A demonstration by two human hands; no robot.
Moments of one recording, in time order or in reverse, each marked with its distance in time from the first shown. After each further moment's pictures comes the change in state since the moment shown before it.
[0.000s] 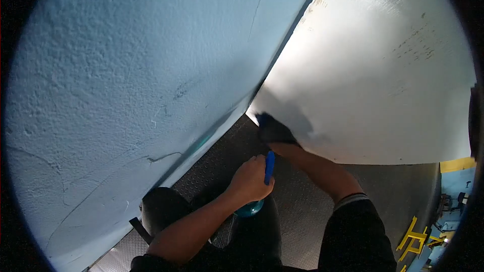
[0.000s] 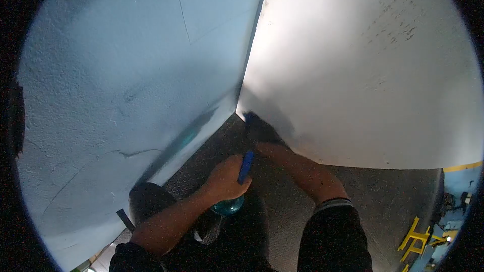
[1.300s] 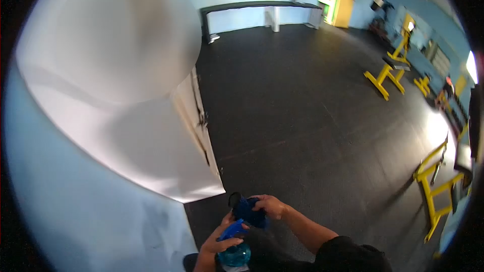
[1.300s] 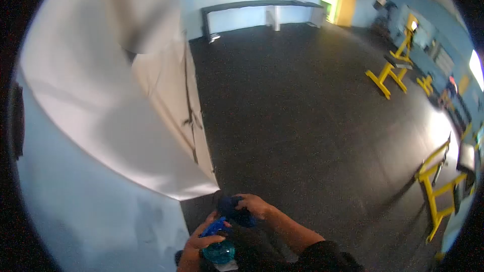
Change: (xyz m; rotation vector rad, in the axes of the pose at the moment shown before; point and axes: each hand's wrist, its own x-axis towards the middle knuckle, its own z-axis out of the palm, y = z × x) left_hand -0.123 0.172 -0.015 -0.485 -0.905 0.308; right_hand -0.473 -0.136 -0.130 2.174 0.688 0.474
